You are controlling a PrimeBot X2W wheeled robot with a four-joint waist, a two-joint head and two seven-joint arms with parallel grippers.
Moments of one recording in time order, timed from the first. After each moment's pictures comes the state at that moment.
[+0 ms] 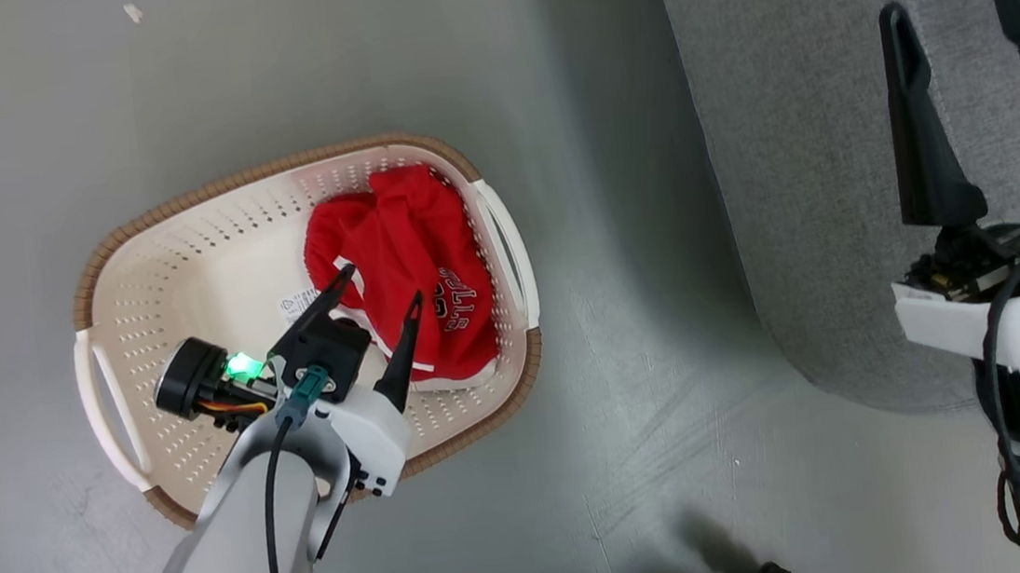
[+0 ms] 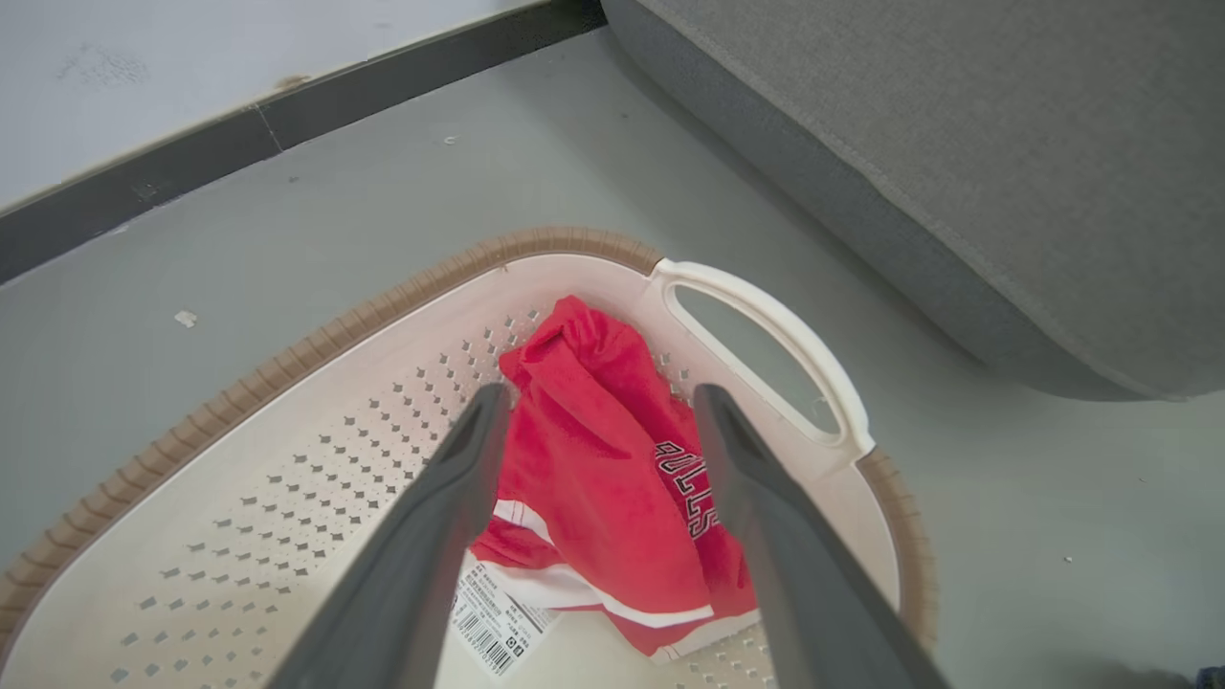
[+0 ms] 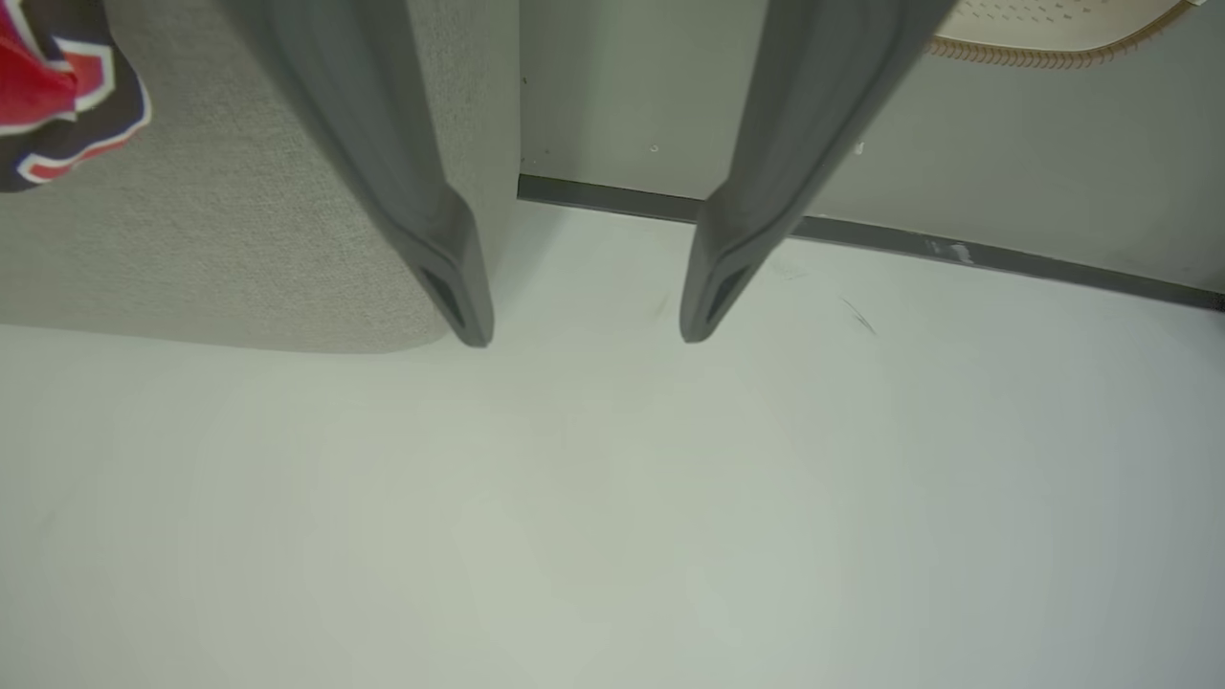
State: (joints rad) left arm -0.56 0.07 -0.44 0.52 -0.11 -0.01 -0.14; right arm -0.33 -0.06 -0.02 -0.32 0.05 0.12 -0.26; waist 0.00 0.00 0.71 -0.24
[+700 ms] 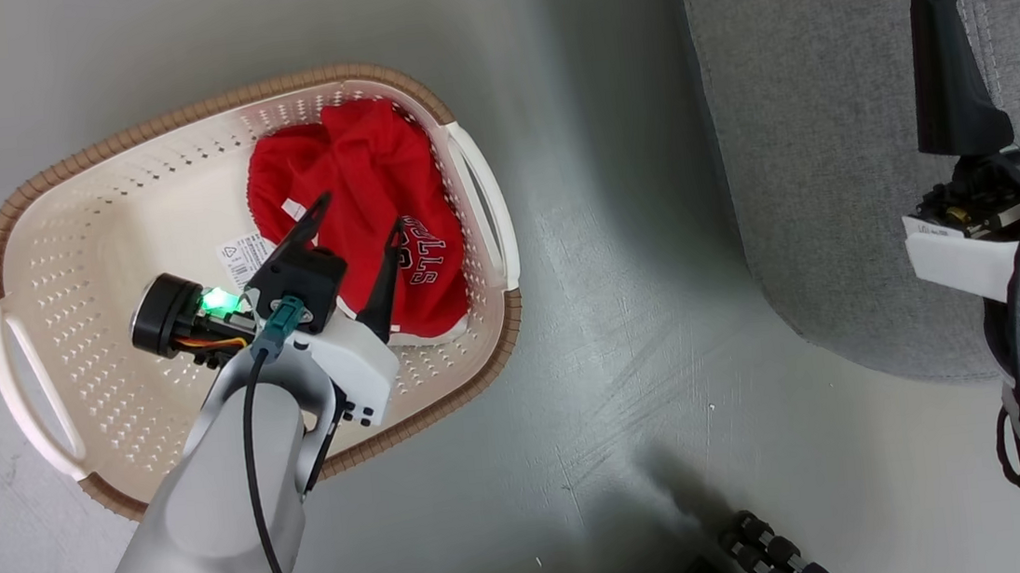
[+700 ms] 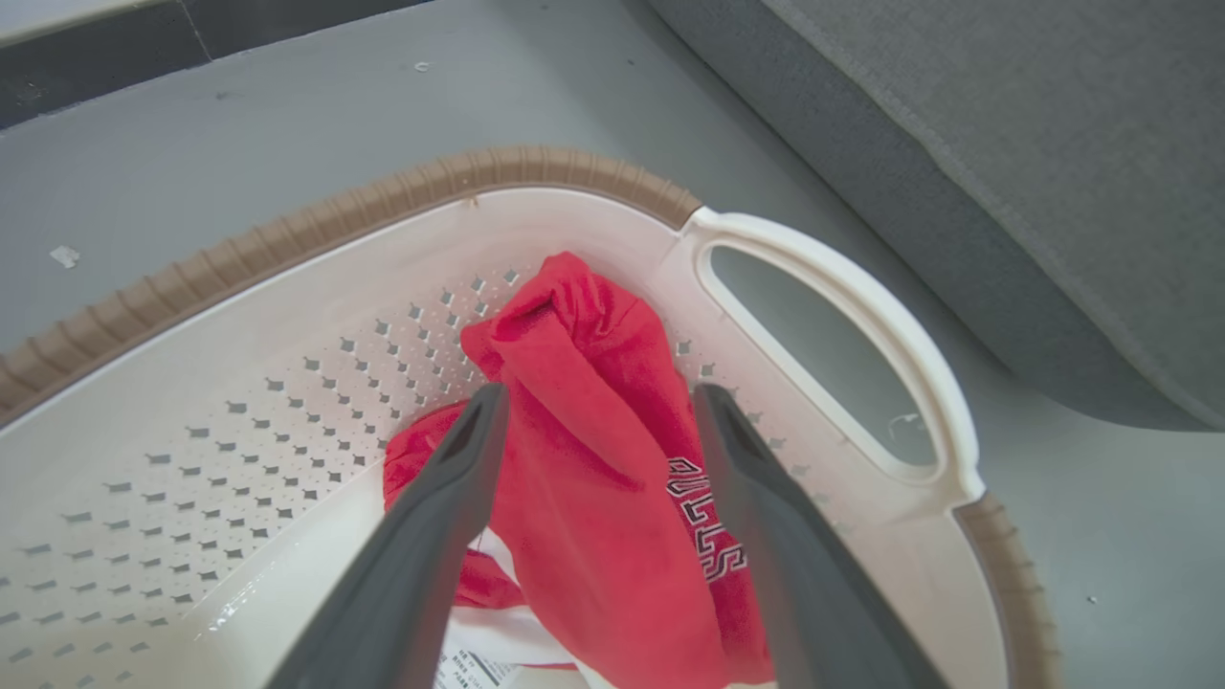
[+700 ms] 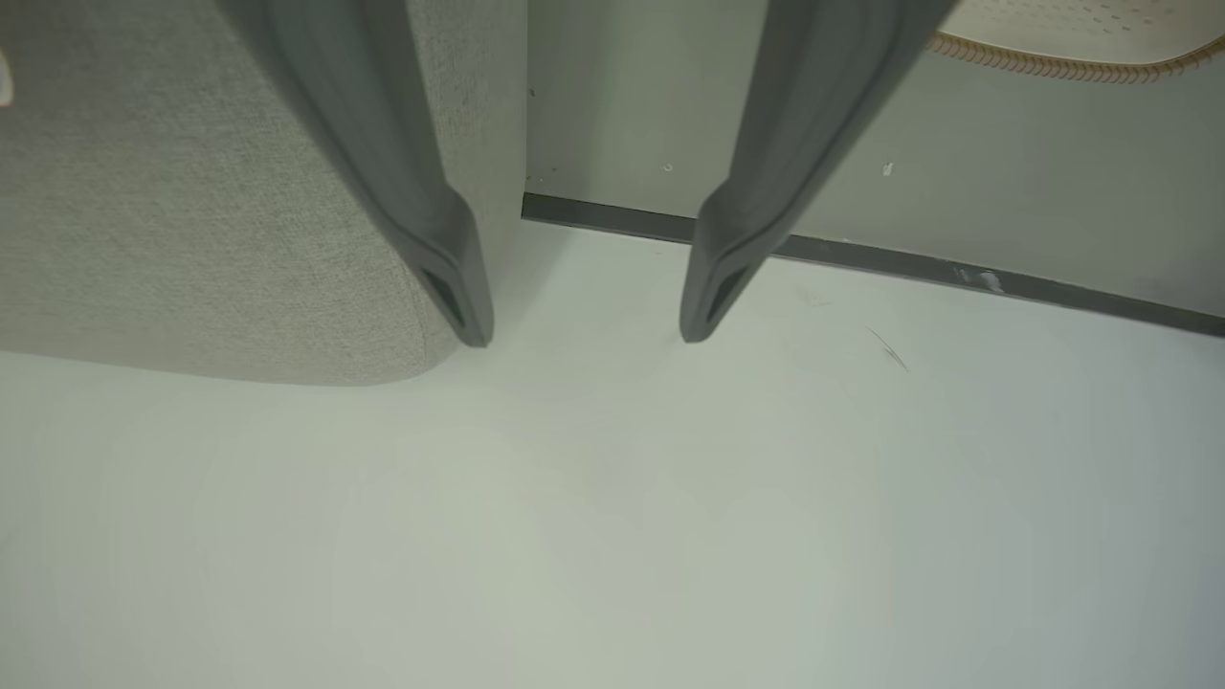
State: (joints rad) left arm -0.70 0.05 -0.44 0.63 -0.13 0.00 -0.18; right arm -0.45 -0.06 -0.02 -0.32 0.07 0.12 -0.26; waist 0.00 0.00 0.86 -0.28
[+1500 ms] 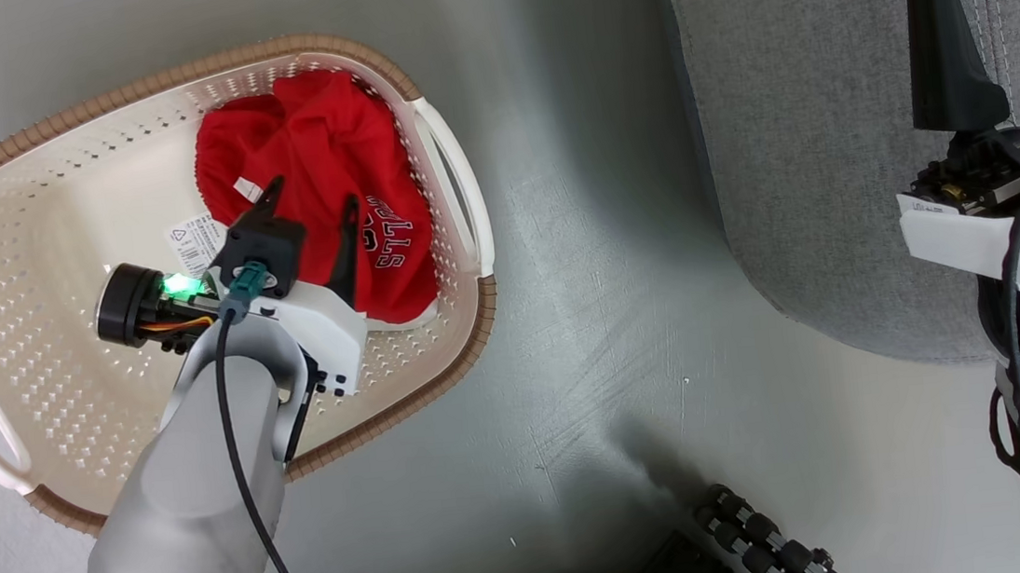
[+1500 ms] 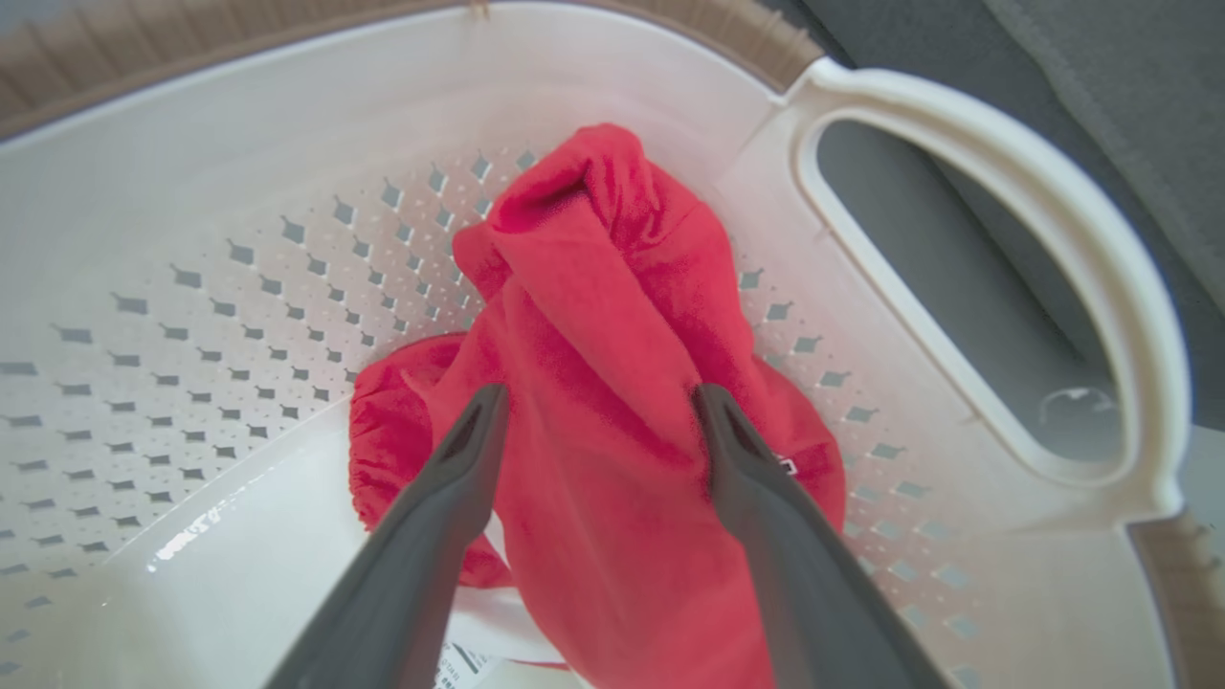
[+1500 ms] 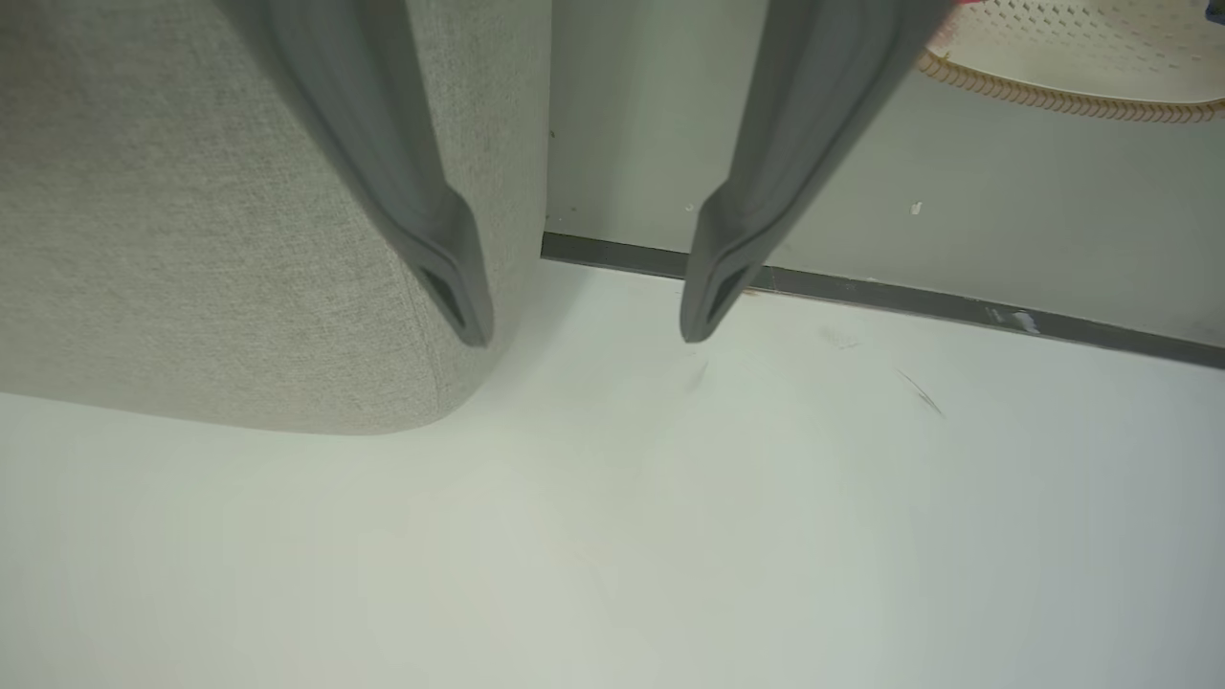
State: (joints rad) left arm -0.79 0.04 -0.44 0.77 -0.19 0.04 -0.19; right arm -0.50 -0.06 -0.01 -0.29 0.07 0.12 -0.26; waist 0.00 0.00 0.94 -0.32
